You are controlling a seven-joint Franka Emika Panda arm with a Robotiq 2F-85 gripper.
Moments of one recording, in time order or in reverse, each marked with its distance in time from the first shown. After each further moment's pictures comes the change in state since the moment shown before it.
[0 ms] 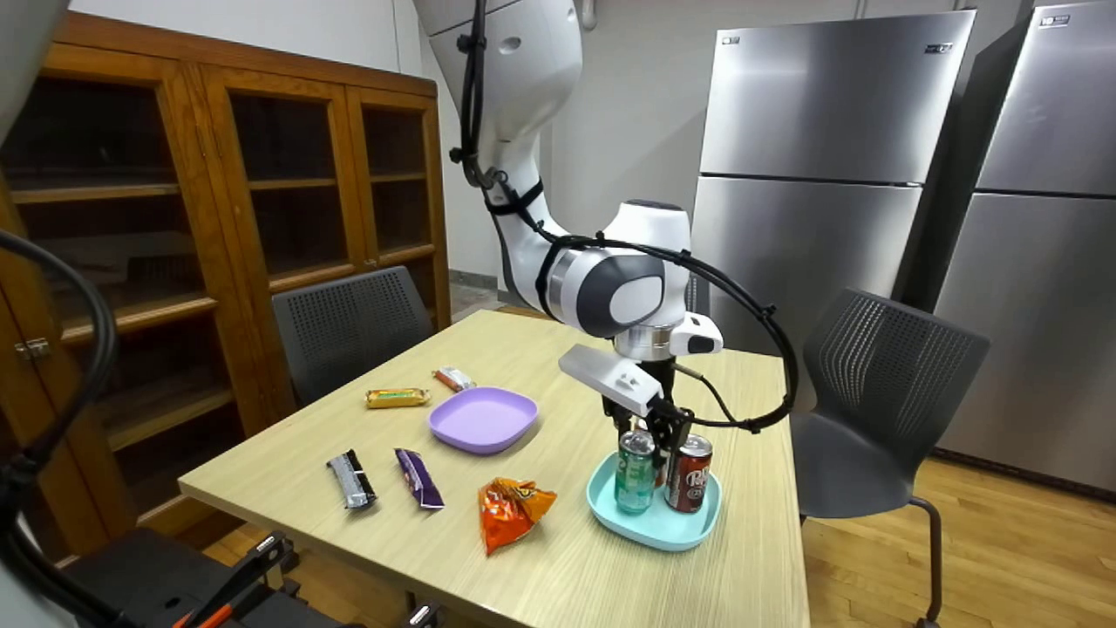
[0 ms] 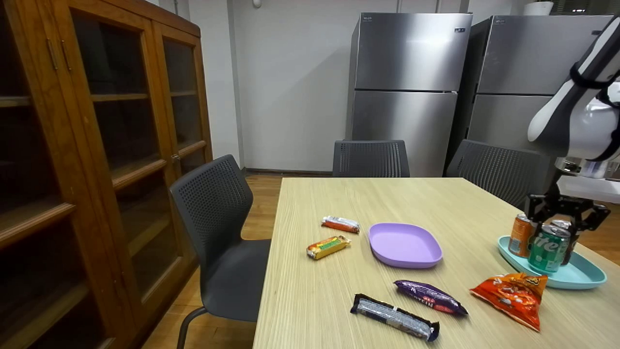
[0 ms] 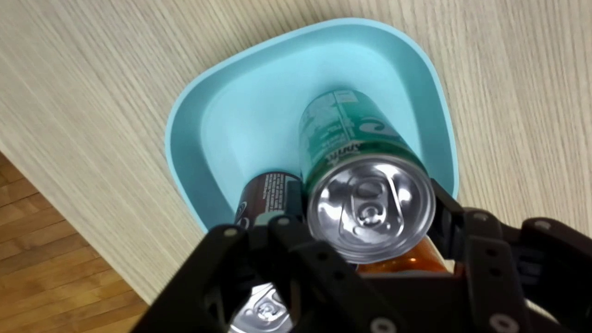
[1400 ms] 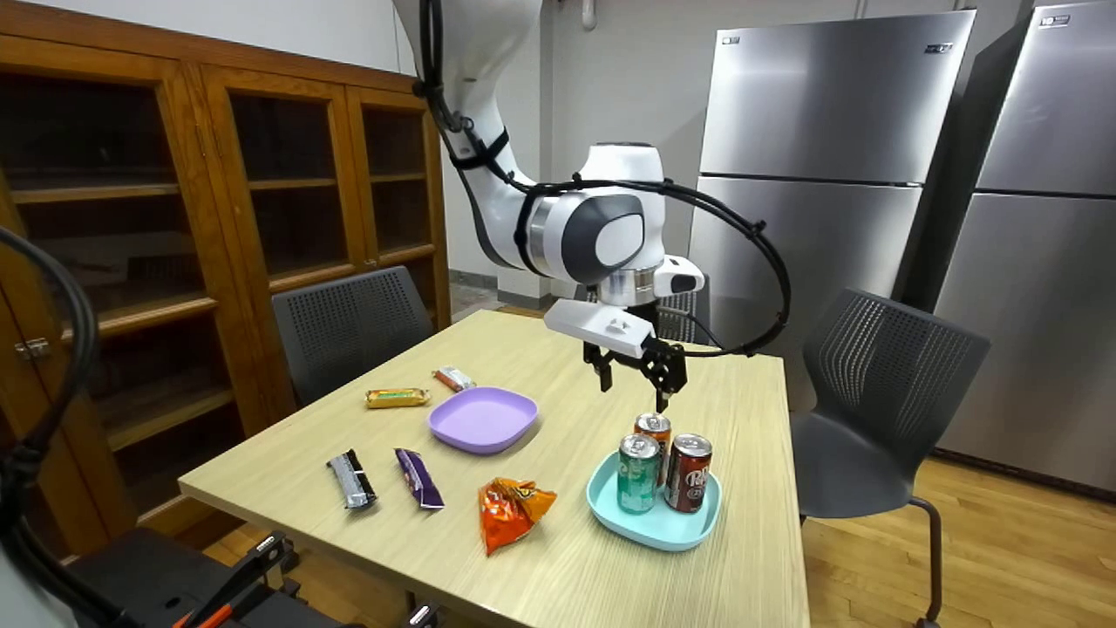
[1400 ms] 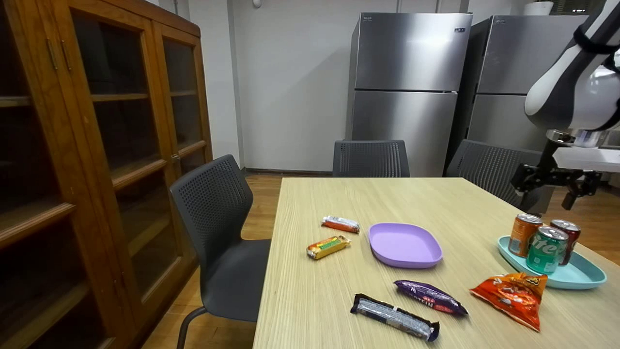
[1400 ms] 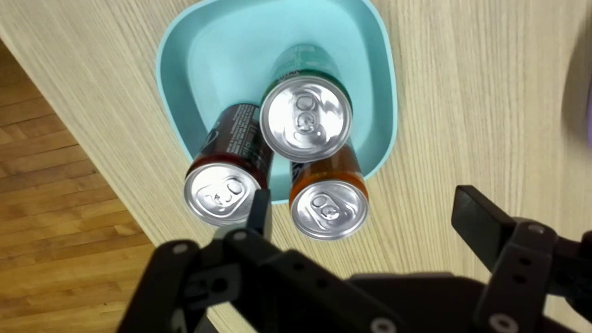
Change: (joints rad) arm 0.066 -0.149 -0.016 -0.059 -0.097 -0.003 0.000
